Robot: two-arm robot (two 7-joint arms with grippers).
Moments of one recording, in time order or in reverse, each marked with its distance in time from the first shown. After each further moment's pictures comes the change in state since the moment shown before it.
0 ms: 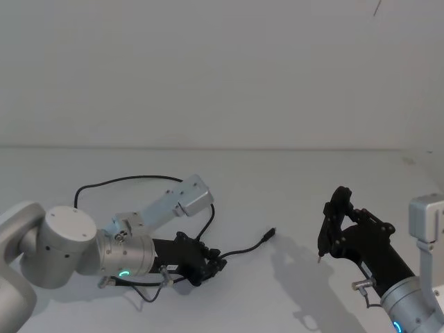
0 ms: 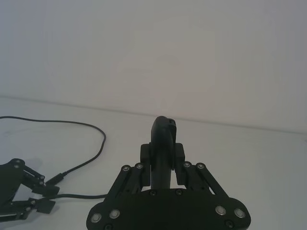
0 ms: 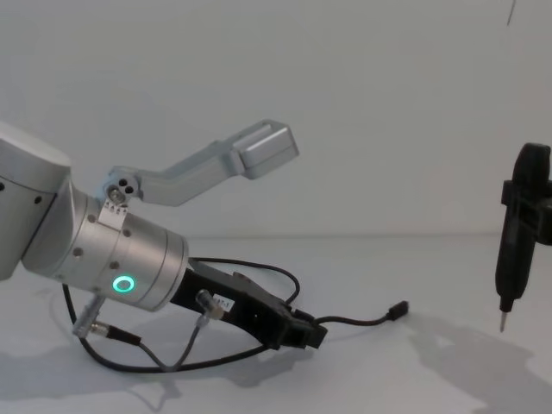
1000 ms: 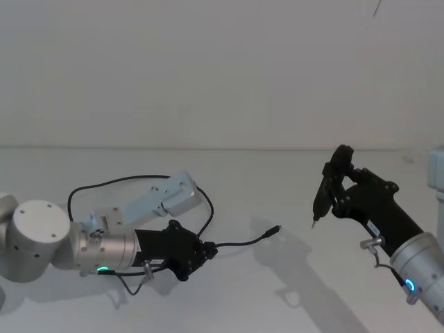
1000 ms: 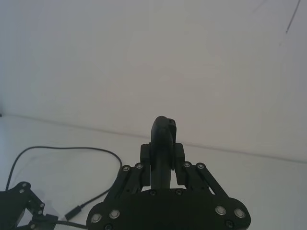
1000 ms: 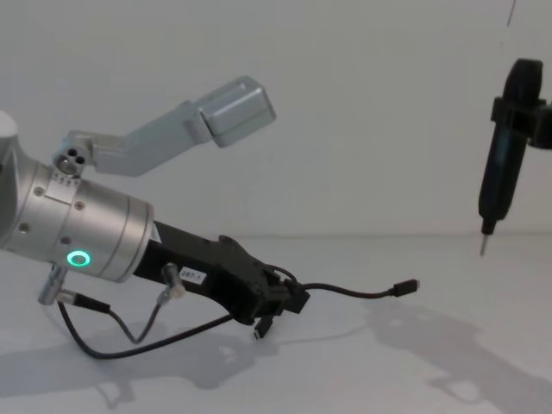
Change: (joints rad) left arm 0.003 0.099 0.010 -0.095 0.016 -0.145 -0.056; right arm 0.086 0.007 0.041 -0.062 0.085 0.112 0.092
